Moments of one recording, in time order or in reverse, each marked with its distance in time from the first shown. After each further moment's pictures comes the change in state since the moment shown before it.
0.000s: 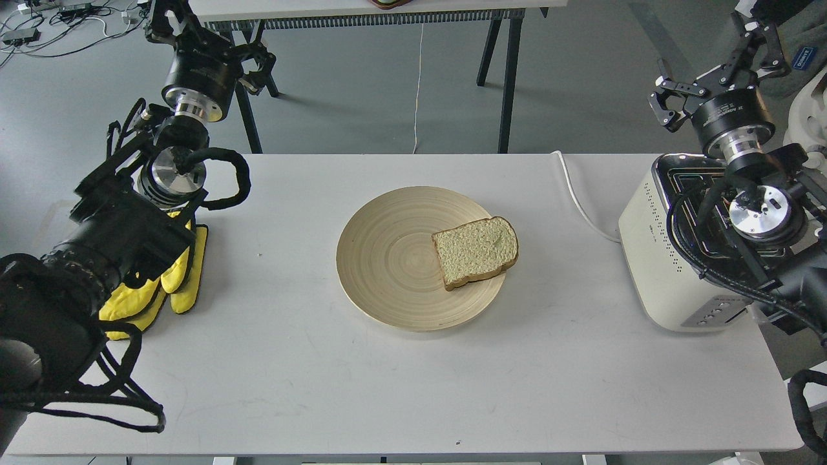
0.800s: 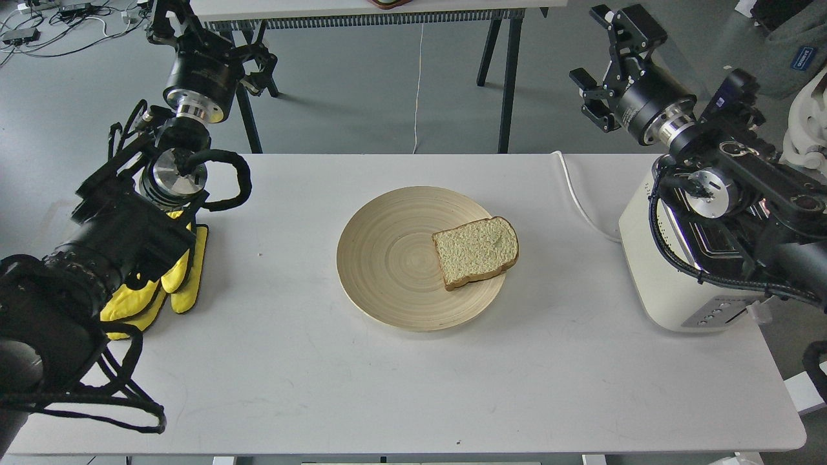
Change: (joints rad) left arm 0.003 -0.002 -0.001 0.000 0.000 -0.011 -0.002; right arm 0.201 -0.038 -0.430 0.098 -0.540 -0.135 -0.009
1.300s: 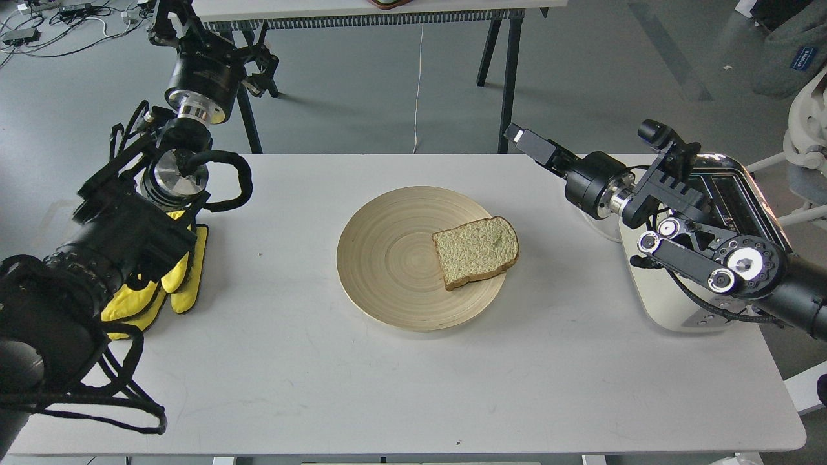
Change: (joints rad) left arm 0.001 -0.002 0.001 0.000 0.000 0.000 0.000; right arm -0.001 0.009 -0.411 0.040 -0.495 -0.274 0.038
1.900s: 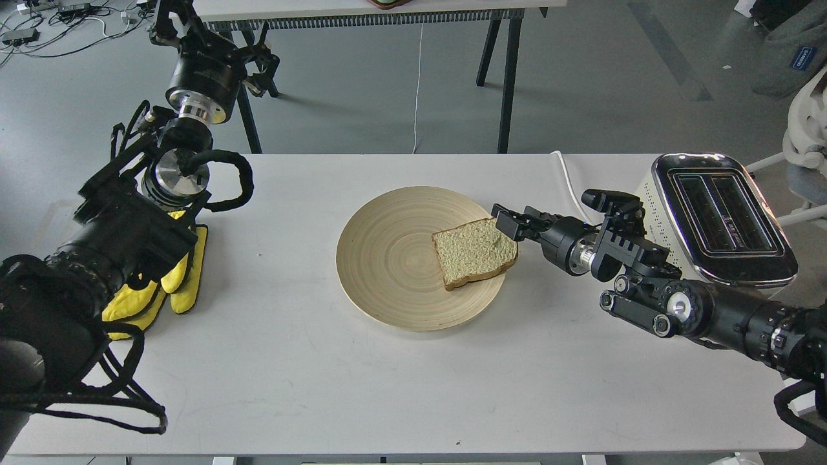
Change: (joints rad) left arm -0.001 -0.002 0.000 0.000 0.000 0.006 0.000; right arm -0.012 0.194 -0.310 -0.256 -0.012 -0.118 -0.057
